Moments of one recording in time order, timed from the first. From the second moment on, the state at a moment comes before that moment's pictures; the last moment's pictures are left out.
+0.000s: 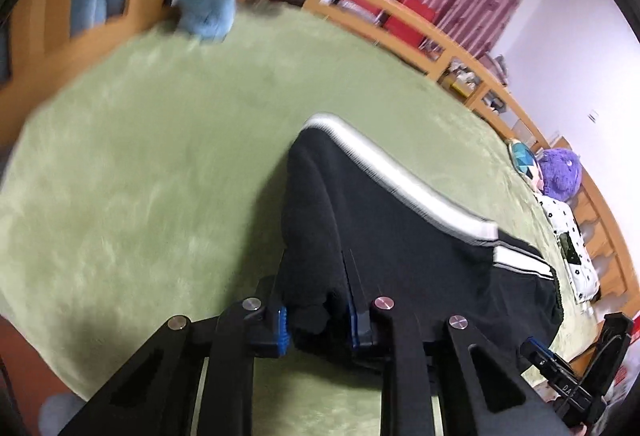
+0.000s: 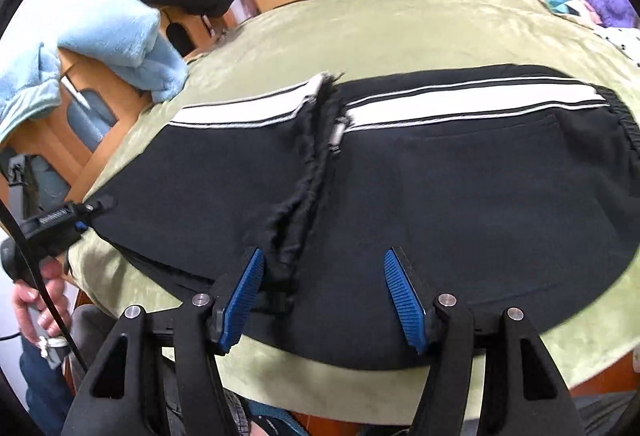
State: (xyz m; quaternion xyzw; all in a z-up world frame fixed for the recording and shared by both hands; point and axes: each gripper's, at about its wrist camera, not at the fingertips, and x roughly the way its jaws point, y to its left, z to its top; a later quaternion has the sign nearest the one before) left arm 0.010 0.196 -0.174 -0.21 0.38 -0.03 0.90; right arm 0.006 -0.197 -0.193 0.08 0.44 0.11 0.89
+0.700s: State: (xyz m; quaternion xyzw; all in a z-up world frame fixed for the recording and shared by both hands) left arm 0.014 -0.107 0.021 -0.01 0.28 -0.20 0.94; right arm -0.043 -0.423 -0.163 0.18 0.40 -0.04 0.90
